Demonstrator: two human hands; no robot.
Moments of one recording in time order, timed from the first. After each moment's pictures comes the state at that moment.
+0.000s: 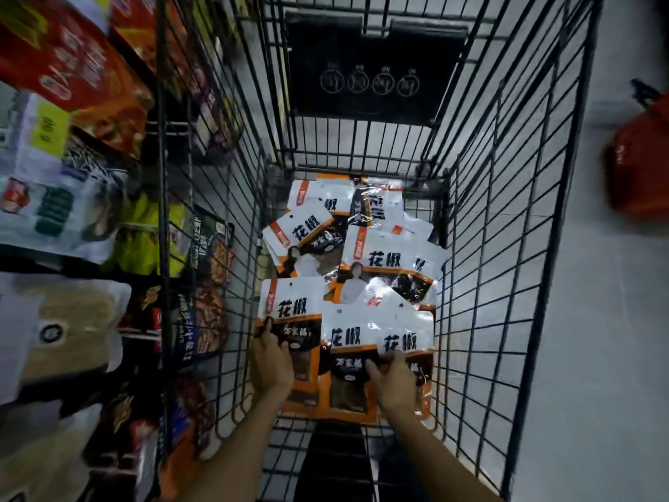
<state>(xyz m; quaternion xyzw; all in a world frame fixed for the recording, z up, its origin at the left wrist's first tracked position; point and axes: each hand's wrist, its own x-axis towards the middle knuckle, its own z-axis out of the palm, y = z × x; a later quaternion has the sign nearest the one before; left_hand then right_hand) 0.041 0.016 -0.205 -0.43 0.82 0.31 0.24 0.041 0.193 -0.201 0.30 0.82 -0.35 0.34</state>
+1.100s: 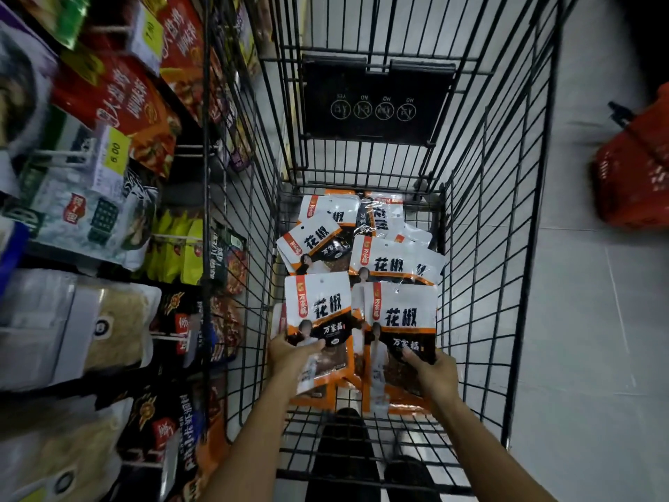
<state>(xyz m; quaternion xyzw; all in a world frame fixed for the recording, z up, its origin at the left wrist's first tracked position) 0.036 0.008 -0.170 -0.52 0.62 0.56 0.18 0.033 0.233 -0.161 0.39 0.71 -0.53 0.25</state>
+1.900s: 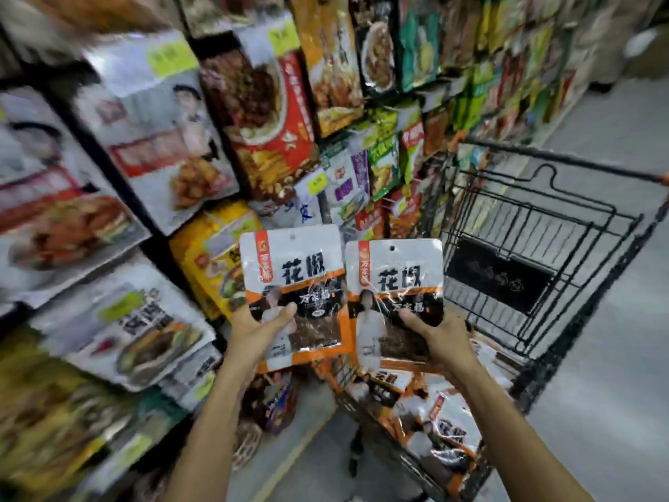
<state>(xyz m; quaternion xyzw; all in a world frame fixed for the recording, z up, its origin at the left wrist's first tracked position) 0.250 0.000 0.186 -0.45 0.65 0.52 -0.32 0.042 0.183 0.143 -0.18 0.72 -0.61 0.26</state>
